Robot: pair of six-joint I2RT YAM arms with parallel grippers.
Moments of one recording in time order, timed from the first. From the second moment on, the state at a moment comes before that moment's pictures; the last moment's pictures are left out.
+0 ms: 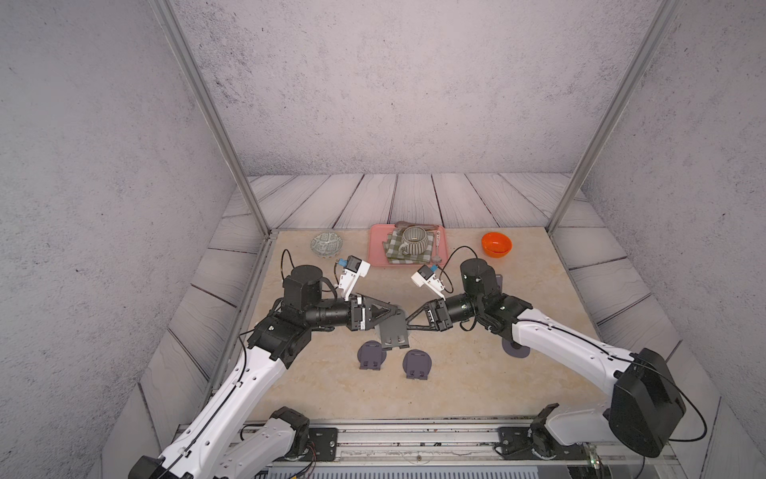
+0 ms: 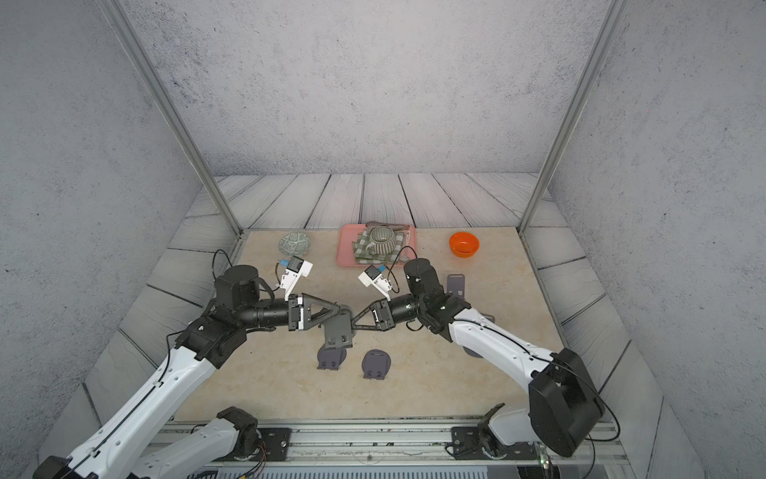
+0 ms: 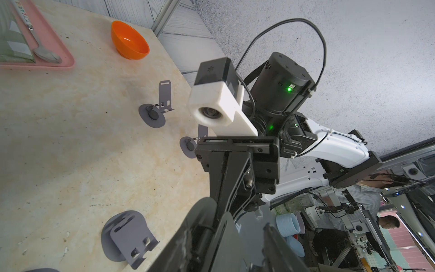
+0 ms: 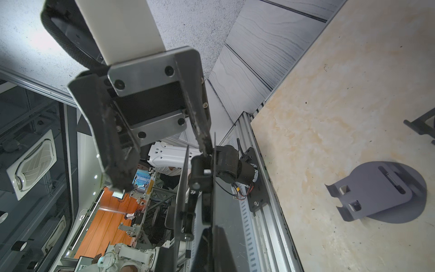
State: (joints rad) left arm -0.44 0.95 0.92 -0.34 0.90 -0.56; right arm 0.67 1.37 0.97 0.00 -1.16 0.67
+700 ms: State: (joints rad) left arm -0.46 0.95 0.92 -0.38 0.93 -0.51; right arm 0.67 1.40 0.99 -0.03 -1.26 0.67
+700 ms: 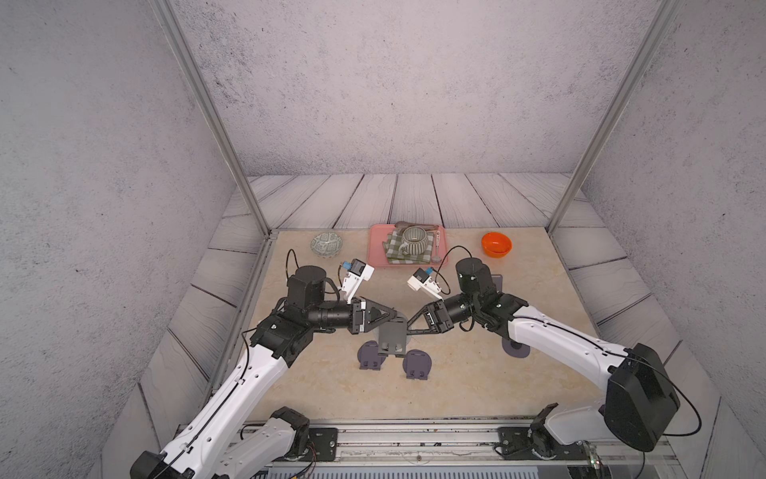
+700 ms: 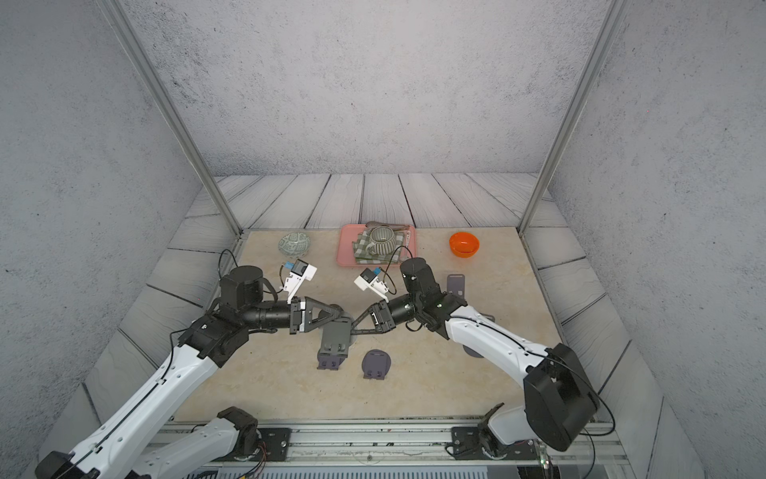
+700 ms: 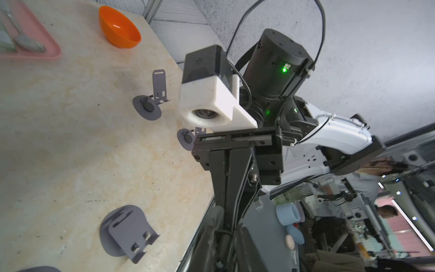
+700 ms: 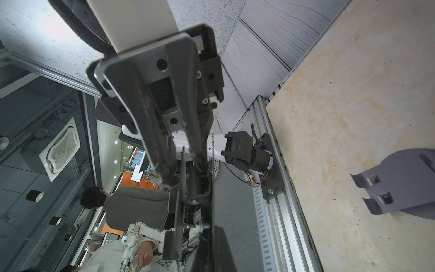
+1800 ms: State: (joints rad) left arm -0.46 0.93 0.88 -0.32 1.00 -0.53; right arm 0.65 1.41 0.99 -0.06 -1.28 0.68
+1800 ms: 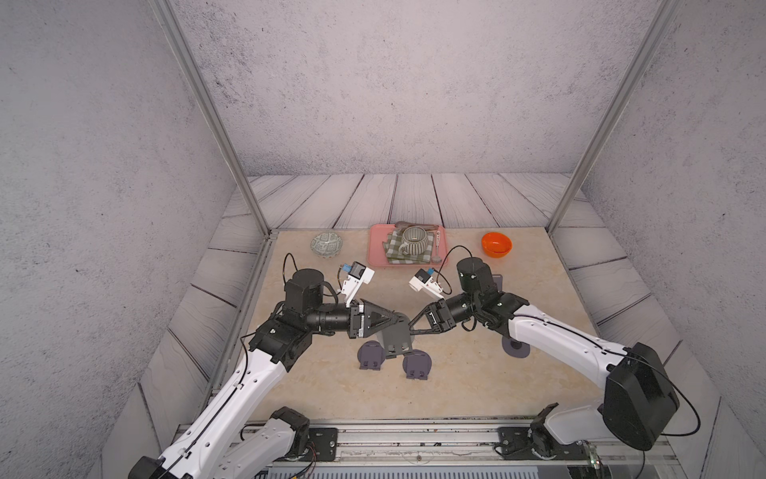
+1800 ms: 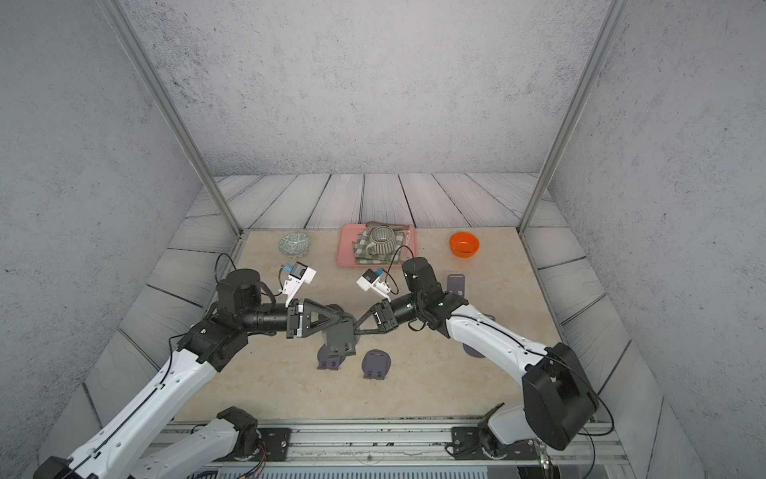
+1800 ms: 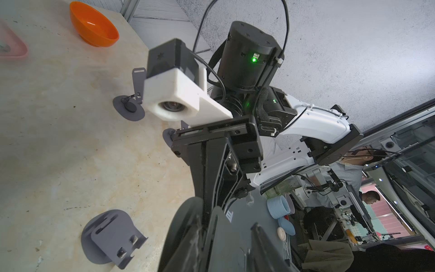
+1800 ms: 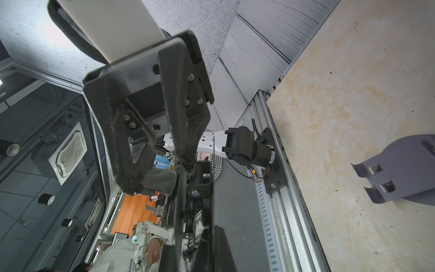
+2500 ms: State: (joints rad) left arm -0.48 0.90 0.89 -0.32 0.92 -0.66; right arm 0.64 1.48 0.99 0.05 -1.35 0.68
